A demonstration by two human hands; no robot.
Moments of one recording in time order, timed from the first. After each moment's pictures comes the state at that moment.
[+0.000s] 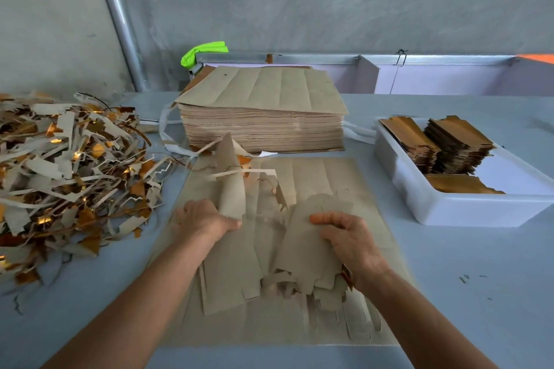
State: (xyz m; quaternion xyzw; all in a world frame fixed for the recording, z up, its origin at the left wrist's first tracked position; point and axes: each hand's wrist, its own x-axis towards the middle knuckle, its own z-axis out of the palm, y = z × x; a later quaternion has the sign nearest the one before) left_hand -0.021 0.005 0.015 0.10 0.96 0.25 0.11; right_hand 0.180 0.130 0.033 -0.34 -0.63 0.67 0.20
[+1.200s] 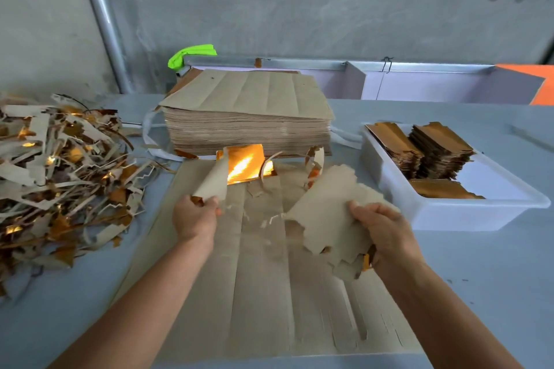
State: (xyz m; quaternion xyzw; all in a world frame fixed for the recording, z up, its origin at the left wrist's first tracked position) left_hand -0.014 0.032 0.008 -0.03 0.76 0.64 0.03; right_hand 0.205 0.168 0.054 -0.42 -0.50 0.67 0.35
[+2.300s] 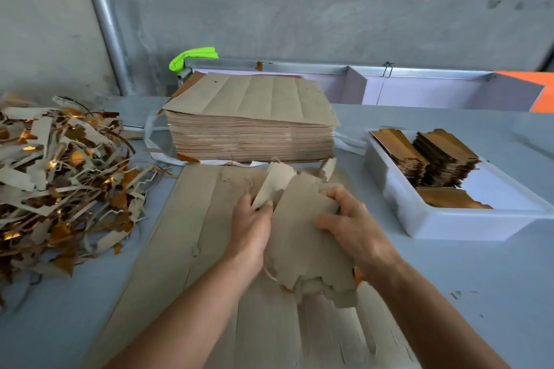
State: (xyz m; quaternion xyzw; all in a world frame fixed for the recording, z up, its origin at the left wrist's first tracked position) left_hand 0.054 0.062 0.040 0.11 0.67 0.71 0.20; right_hand 0.176 0.144 0.077 -0.28 -0.70 0.63 0.22
